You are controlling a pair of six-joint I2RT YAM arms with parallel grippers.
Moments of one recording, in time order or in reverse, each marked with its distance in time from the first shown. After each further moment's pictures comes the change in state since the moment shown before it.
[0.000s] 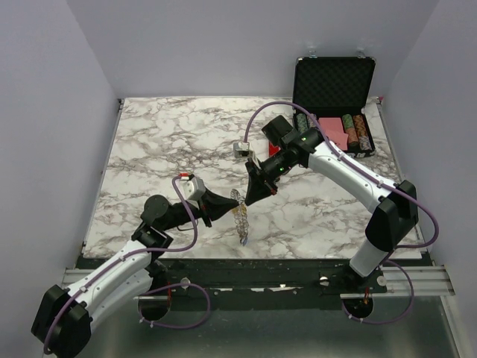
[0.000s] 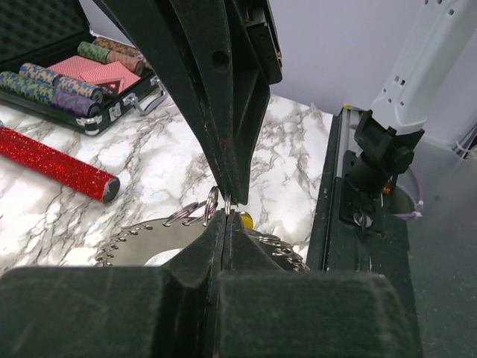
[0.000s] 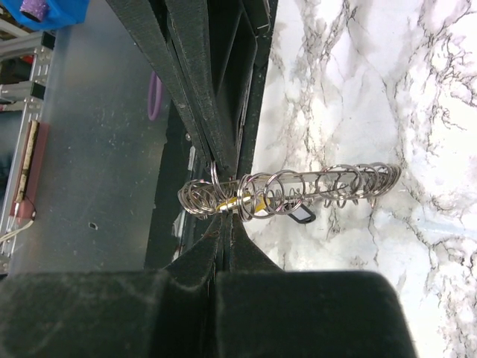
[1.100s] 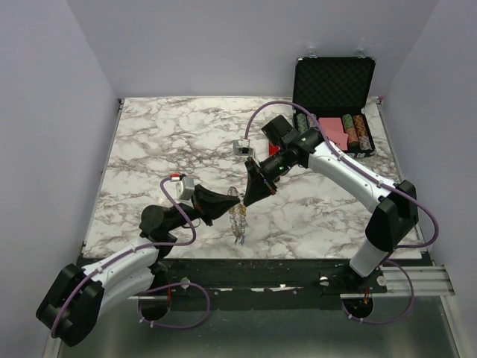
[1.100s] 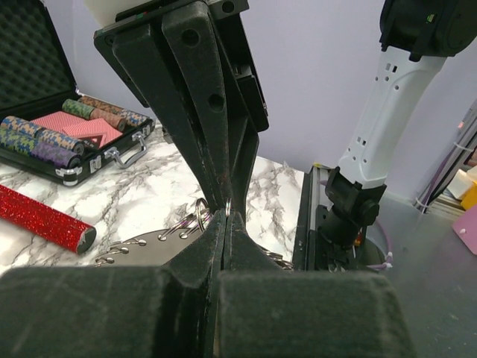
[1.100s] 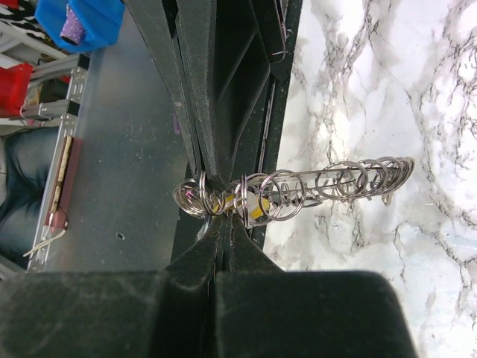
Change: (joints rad) left arm 0.005 0.162 -0.110 0.528 -0.023 -0.234; right arm 0.000 0.000 -0.006 0.027 -0.066 0.079
